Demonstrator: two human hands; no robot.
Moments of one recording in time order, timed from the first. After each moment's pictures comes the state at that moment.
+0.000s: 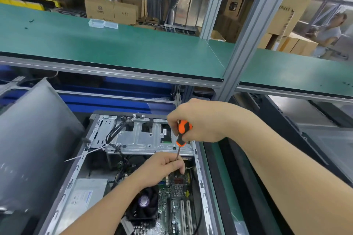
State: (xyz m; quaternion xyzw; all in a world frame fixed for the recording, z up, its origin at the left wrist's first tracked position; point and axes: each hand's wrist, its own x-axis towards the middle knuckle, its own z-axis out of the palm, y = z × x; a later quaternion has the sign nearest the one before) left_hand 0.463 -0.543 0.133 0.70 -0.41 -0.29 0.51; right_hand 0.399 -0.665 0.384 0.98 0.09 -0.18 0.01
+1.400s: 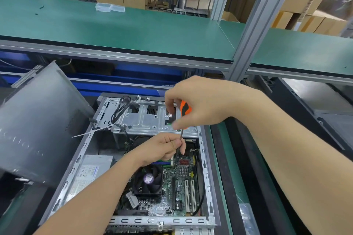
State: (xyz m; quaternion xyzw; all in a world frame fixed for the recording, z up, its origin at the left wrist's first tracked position) left_hand 0.467 -0.535 0.131 0.57 -0.38 -0.42 0.59; right_hand 0.394 -0.673 0.372 0.98 0.15 -0.10 0.00
